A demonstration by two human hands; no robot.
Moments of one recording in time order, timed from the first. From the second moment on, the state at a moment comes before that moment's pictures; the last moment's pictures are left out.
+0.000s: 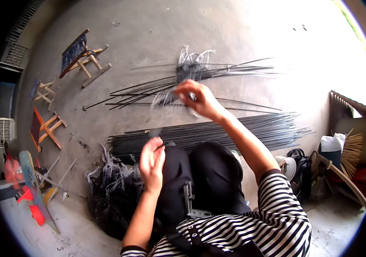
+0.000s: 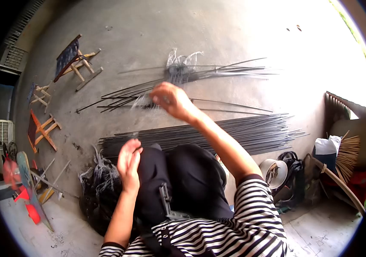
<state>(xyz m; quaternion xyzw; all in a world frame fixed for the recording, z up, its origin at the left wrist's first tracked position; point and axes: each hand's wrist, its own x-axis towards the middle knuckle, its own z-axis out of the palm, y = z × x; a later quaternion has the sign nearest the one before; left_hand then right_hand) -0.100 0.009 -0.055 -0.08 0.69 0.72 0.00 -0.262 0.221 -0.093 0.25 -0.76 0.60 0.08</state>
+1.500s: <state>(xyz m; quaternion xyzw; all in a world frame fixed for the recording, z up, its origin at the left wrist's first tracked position) -0.037 -0.202 0.101 -0.06 0.63 0.62 -0.46 -0.030 0.433 0.071 0.01 -0.77 0.38 0.51</state>
